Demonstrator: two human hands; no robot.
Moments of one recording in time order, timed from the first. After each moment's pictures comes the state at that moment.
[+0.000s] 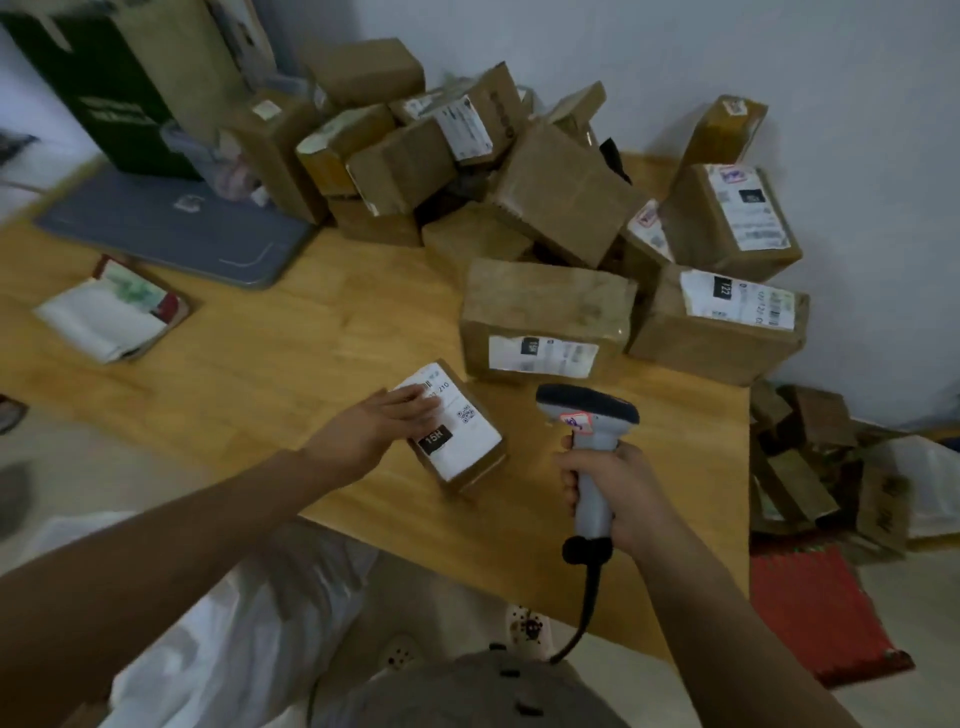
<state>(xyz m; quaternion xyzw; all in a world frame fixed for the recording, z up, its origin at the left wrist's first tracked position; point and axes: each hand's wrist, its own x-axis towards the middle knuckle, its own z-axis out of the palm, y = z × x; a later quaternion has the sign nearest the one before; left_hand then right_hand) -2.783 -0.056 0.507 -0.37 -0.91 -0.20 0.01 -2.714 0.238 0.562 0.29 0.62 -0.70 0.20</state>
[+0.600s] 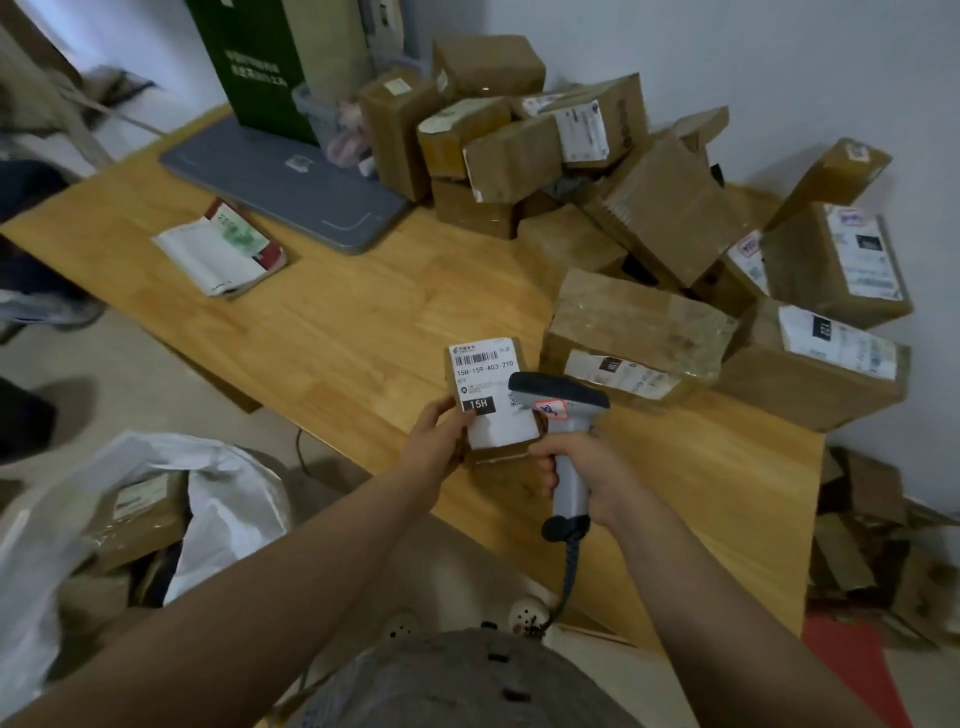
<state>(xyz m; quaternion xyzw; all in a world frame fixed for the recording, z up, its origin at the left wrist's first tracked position) -2.722 -0.014 0.526 0.35 -0.56 -0.73 -0.14 -2.731 0.154 0.559 0.23 0.64 -0.66 0.33</state>
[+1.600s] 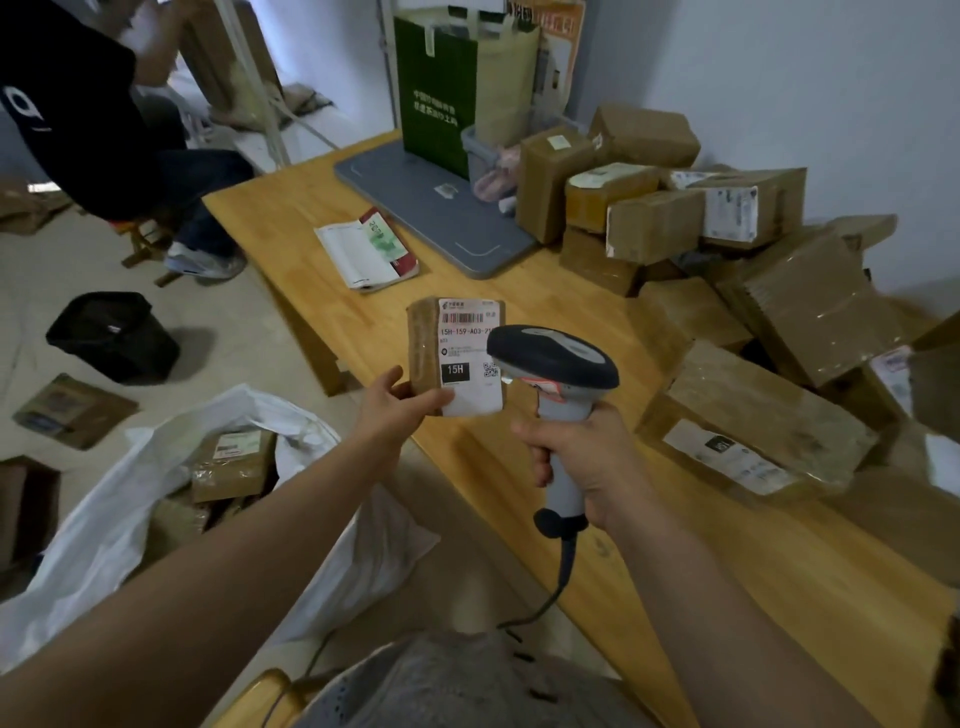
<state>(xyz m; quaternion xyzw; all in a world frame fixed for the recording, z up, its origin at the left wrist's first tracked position) -2.694 -0.144 0.555 0.38 -0.59 -0.71 0.08 -2.719 0.050 0.637 -0.01 0.71 -0.65 0.27</state>
